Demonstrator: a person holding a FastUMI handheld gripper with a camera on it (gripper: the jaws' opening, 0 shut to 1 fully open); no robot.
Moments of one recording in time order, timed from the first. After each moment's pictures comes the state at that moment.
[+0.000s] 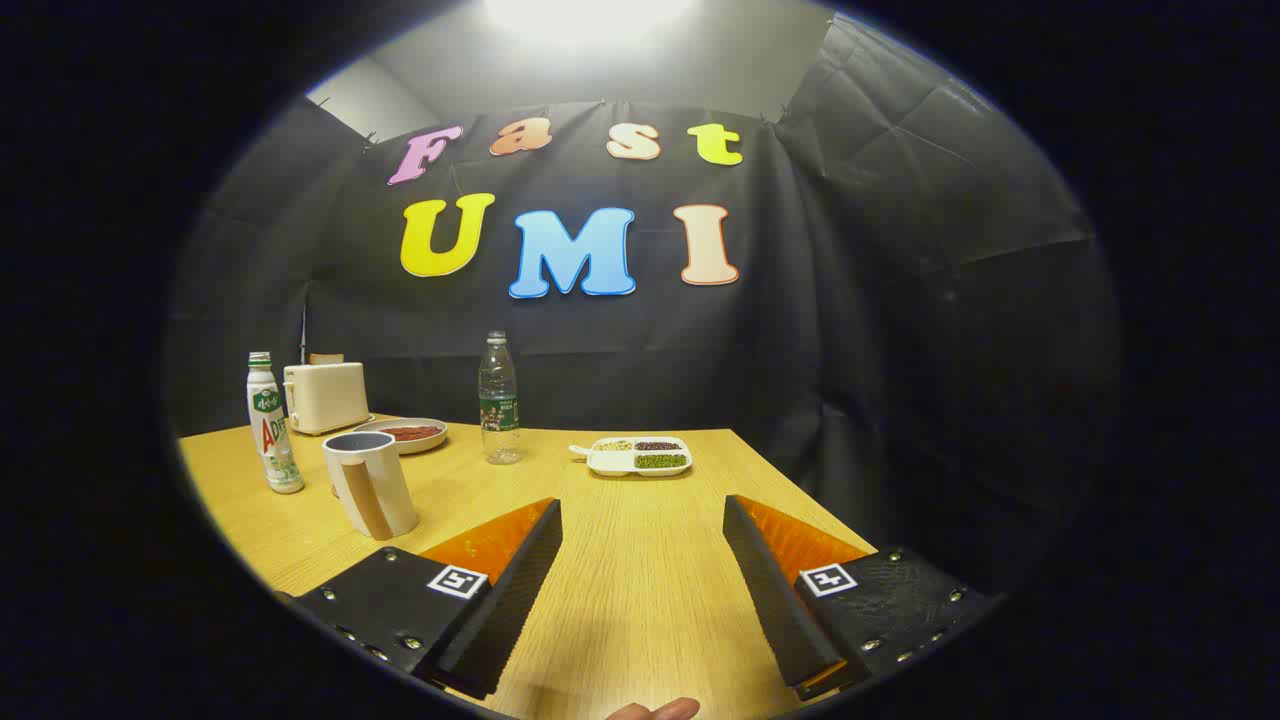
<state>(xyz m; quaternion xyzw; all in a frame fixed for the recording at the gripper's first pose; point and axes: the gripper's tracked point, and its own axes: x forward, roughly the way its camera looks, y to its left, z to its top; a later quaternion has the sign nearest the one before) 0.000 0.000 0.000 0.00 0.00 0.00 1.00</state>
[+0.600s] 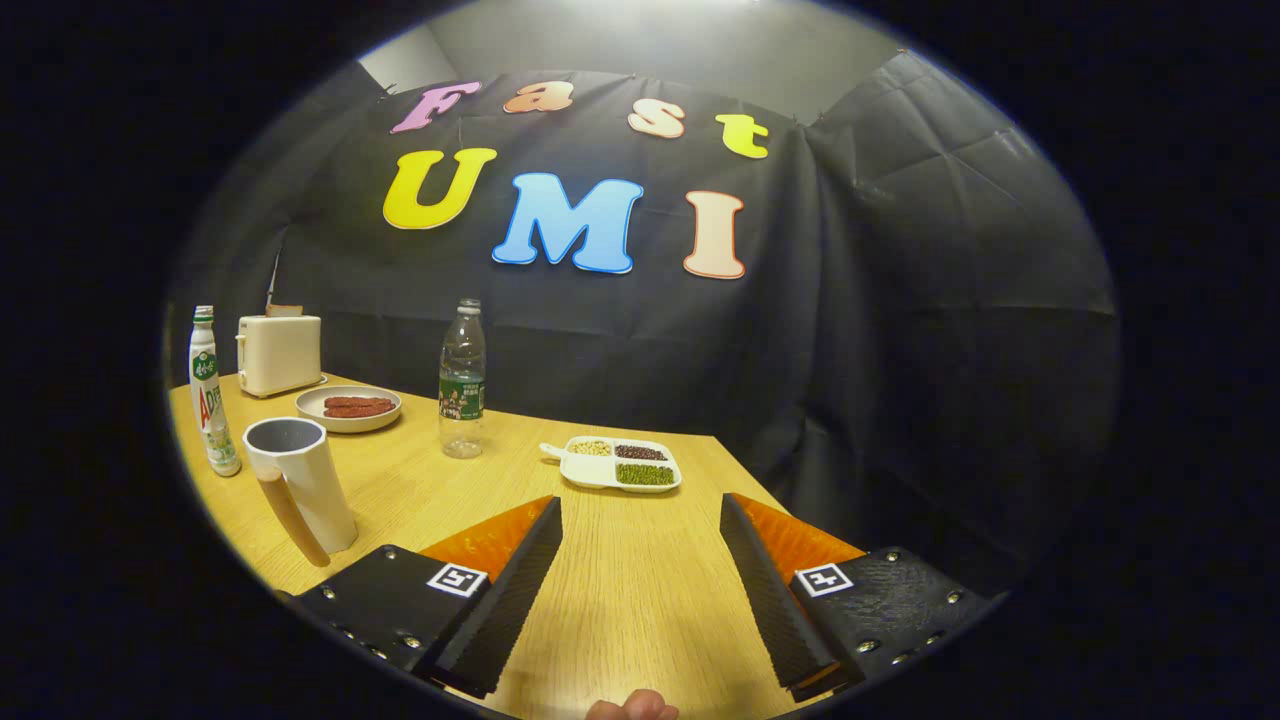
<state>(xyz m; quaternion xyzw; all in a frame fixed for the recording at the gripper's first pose) 0.060 0.017 0.030 -0.08 0.02 -0.07 0.99</state>
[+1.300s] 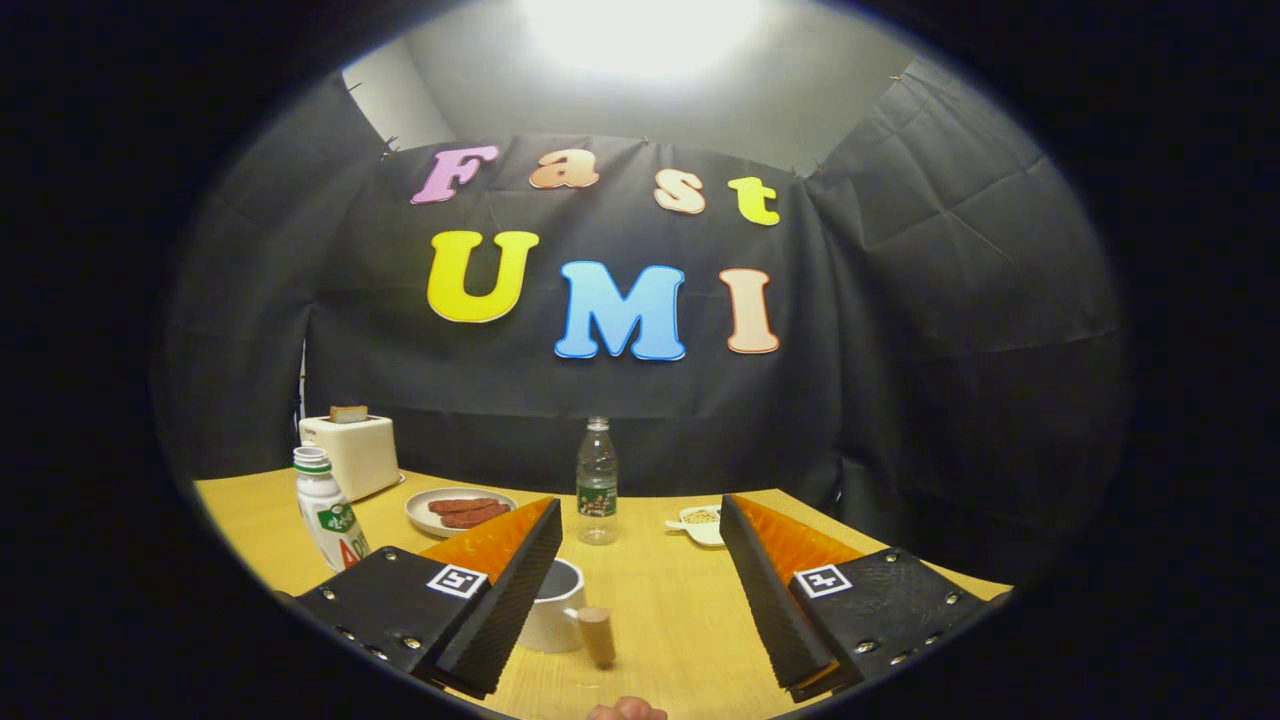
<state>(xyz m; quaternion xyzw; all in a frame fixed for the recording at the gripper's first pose) -0.007 0.208 0.103 -0.02 -0.06 -0.03 1.00</state>
